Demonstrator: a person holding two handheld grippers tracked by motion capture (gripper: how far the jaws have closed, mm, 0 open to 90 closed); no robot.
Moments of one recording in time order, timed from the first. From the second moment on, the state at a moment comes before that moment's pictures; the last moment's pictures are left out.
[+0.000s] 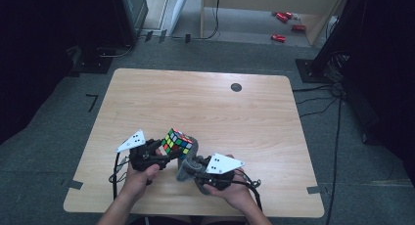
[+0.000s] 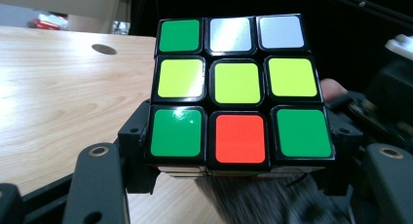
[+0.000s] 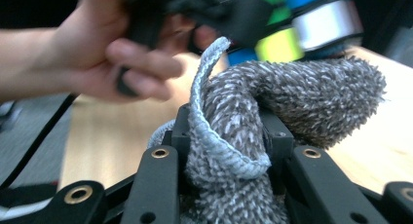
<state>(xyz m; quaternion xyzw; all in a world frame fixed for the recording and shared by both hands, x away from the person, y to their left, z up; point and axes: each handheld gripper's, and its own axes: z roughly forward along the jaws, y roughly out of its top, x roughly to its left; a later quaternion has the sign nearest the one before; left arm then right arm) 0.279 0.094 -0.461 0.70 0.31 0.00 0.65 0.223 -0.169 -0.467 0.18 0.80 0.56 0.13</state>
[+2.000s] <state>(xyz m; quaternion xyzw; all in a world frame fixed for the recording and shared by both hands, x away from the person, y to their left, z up) 0.293 0.096 -0.465 0.72 0.36 0.04 0.59 0.256 -0.235 -0.455 0.37 0.73 0.53 0.24</state>
